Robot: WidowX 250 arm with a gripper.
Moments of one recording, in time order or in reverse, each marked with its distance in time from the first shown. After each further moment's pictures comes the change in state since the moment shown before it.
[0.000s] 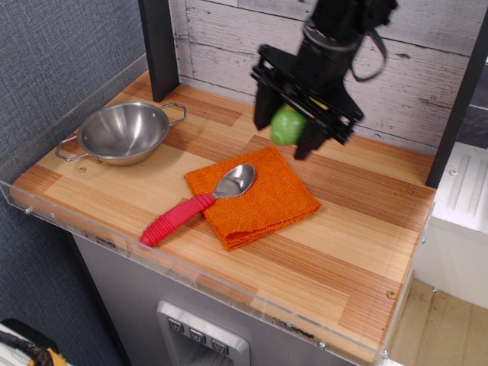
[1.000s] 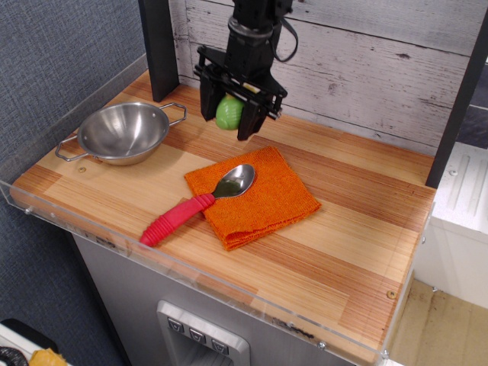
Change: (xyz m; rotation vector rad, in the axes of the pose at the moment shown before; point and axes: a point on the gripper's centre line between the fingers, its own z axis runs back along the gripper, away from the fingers) arm 0.020 0.066 -0.067 -0.084 0.121 0.055
